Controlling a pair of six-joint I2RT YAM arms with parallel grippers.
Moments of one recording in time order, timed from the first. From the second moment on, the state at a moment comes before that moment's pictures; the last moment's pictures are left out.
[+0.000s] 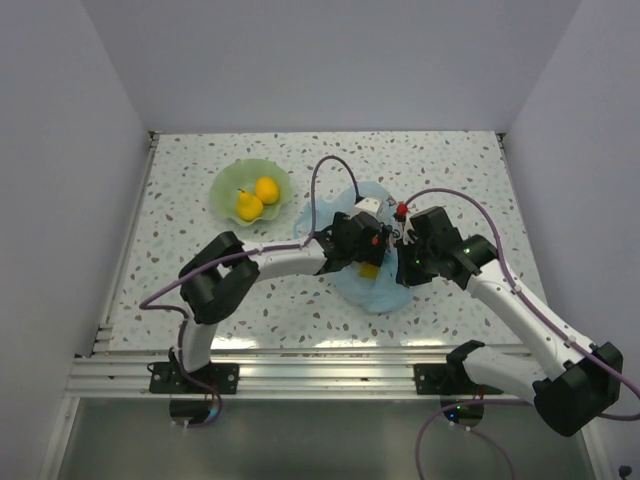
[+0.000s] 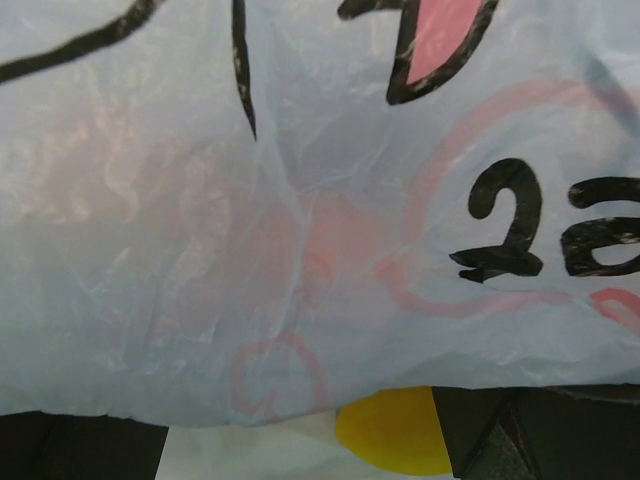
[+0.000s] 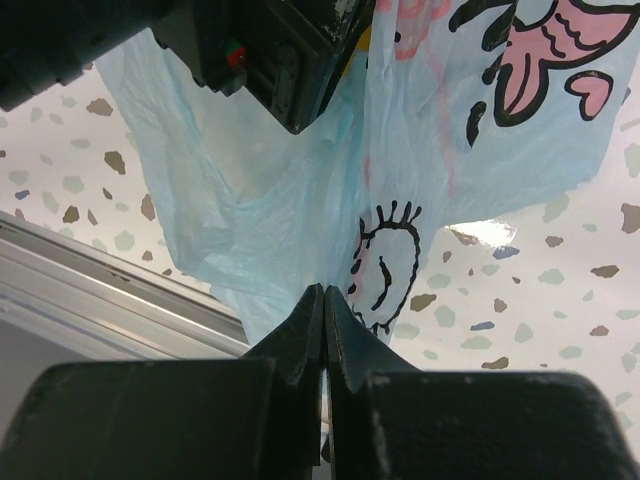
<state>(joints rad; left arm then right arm) -0.96 1.99 1.34 -0.07 -0.36 -0.47 0.51 1.08 0.94 -0.89 -0.07 0.27</state>
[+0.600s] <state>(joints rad) -0.95 1.95 1.21 0.00 -0.37 -0.47 0.51 1.07 0.94 -0.89 -0.04 0.28</state>
